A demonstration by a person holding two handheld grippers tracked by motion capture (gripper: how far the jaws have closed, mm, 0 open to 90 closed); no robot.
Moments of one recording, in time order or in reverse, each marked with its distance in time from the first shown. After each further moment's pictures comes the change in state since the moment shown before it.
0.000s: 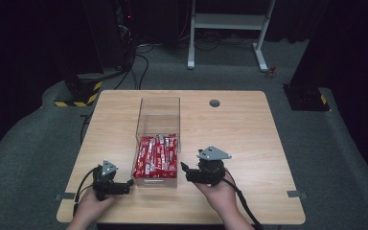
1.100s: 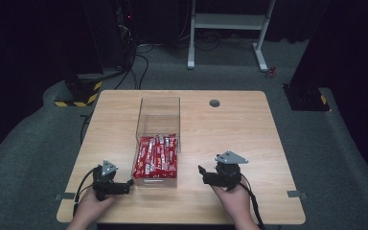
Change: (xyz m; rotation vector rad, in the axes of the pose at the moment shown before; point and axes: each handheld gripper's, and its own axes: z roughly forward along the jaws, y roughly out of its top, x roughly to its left) left arm 0.000 0.000 0.000 0.000 0.000 0.000; right arm -0.039 -0.038 -0.011 0.049 -0.075 0.065
